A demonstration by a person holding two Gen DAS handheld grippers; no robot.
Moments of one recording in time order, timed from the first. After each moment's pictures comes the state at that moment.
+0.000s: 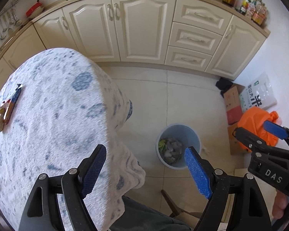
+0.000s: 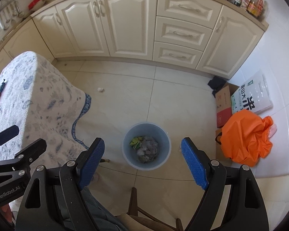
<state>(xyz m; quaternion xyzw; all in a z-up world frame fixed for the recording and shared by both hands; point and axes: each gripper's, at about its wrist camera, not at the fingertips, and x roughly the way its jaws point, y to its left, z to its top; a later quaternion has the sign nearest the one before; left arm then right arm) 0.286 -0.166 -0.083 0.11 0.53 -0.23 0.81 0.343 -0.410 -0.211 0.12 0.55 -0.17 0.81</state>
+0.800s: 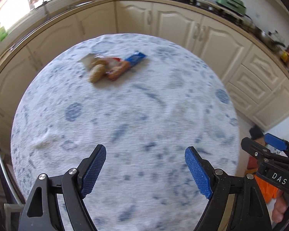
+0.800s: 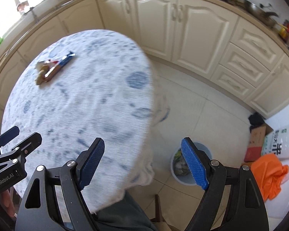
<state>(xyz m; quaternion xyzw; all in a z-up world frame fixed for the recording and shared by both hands) 0.264 0.074 -0.041 -0.03 0.51 -0.04 0.86 0.431 -0.228 -0.186 0.05 0.55 0.01 0.83</state>
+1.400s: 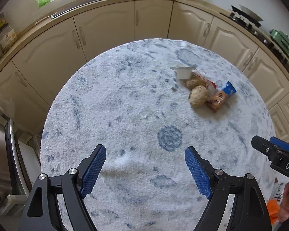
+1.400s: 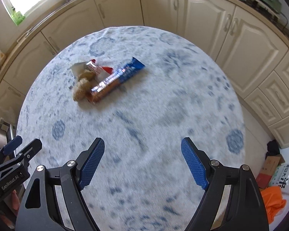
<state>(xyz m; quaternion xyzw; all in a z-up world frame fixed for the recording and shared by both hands) 0.330 0.210 -0.057 -0.11 0.52 0.08 0.85 0.543 -0.093 -0.190 0.02 0.57 0.12 0.81</state>
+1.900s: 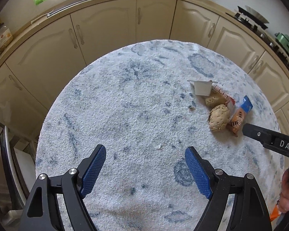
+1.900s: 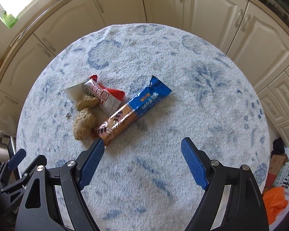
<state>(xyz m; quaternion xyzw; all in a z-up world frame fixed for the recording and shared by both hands) 0.389 0.238 -0.092 -0.11 0.52 0.08 0.84 0.612 -0.047 -0.216 0.03 0.60 0.11 0.79</state>
